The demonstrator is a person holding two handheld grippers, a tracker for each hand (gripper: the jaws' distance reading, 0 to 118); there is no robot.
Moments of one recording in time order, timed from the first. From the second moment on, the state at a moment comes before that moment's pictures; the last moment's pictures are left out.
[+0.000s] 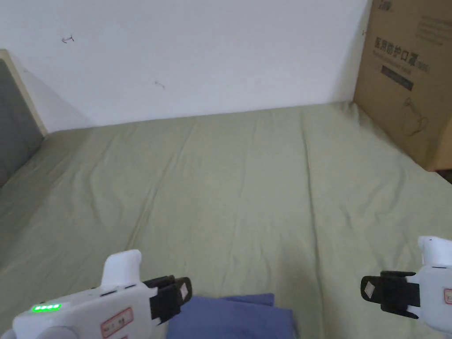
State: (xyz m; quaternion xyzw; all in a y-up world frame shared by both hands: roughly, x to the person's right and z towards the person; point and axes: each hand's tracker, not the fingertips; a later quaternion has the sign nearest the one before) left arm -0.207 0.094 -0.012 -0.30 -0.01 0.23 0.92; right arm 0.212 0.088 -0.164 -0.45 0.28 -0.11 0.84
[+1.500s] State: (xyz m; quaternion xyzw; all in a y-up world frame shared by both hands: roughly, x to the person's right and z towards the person) left arm -0.283 -0.129 -0.092 -0.45 -0.20 0.54 0.68; right arm 0.103 -0.061 -0.193 -0.63 0.34 -0.11 0.69
